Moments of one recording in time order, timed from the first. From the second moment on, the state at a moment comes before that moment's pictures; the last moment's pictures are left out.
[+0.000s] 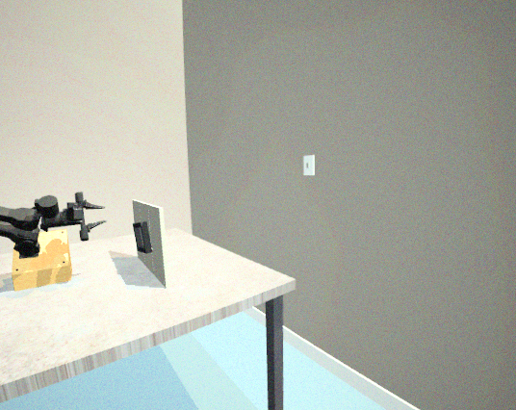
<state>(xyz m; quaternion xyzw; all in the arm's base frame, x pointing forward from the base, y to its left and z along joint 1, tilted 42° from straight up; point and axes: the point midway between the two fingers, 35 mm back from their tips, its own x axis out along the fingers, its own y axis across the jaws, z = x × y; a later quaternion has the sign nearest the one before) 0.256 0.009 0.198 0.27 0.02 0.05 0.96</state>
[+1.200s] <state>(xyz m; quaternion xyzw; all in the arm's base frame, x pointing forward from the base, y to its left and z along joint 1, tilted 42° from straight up) 0.267 -0.041 0.166 0.32 0.02 0.05 0.94</state>
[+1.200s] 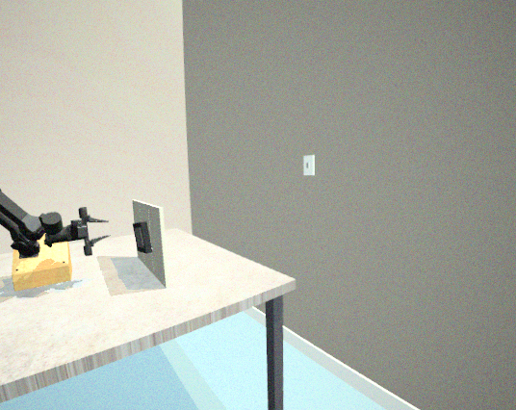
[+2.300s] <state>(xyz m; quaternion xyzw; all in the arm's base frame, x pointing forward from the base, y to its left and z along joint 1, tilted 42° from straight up) 0.345 -0.031 0.162 0.33 0.03 0.05 0.94</state>
